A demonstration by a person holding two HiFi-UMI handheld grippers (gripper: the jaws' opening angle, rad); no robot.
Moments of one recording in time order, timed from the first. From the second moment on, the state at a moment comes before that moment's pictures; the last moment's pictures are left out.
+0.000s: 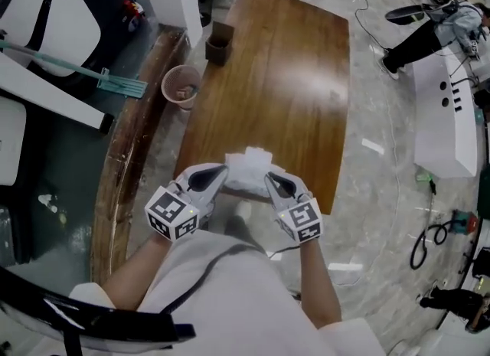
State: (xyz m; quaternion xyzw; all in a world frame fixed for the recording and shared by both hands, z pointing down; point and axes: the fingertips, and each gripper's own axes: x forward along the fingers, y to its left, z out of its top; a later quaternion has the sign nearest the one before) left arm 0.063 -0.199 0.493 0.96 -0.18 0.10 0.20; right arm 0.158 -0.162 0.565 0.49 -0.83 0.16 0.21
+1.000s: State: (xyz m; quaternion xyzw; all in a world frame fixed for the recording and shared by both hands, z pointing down) left arm 0.071 -0.177 0.541 0.93 -0.26 0.15 0.21; right arm 0.151 -0.175 0.656 0.33 -0.86 0.17 0.34
